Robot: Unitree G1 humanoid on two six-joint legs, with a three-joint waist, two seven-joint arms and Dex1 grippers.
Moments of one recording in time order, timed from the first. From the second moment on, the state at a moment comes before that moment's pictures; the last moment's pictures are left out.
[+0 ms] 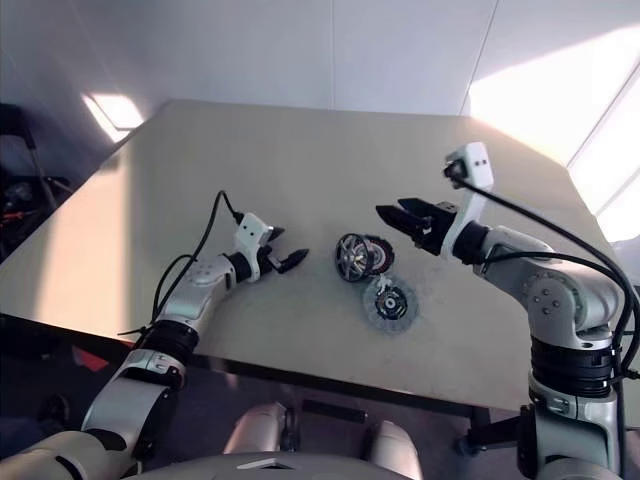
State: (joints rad) left arm -0.55 0.20 -0.07 0.63 -0.10 0.00 -0.67; right arm -0.38 -0.75 0.05 -0.35 0.53 0.76 0.53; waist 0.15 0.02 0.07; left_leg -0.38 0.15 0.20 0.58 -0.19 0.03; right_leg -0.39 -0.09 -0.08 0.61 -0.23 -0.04
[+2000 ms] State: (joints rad) left arm -0.54 0.20 -0.07 0.65 -0.09 0.00 -0.65; right arm -0.54 -0.62 0.33 0.16 -0.22 -0.05 0.82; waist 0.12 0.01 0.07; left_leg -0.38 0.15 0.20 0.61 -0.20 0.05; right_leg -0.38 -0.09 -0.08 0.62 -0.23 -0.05
